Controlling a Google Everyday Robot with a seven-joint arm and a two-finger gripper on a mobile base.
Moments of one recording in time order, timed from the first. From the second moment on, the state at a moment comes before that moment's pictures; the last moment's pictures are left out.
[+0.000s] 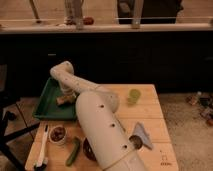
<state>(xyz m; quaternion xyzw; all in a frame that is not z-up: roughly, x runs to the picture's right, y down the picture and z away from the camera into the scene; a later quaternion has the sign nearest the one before) -0.230 0.070 0.986 -0.35 -0.10 -0.24 0.90</state>
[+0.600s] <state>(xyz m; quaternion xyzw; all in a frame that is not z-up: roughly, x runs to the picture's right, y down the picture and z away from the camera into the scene) -0.242 0.077 0.952 -0.37 -0.18 -0.25 0.87</state>
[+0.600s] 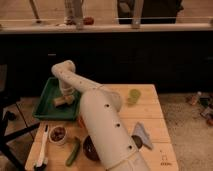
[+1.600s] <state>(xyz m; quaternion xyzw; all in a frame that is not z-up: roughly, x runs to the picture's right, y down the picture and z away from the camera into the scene) -0.221 0.072 0.963 -0.39 -0.16 -0.23 0.87</state>
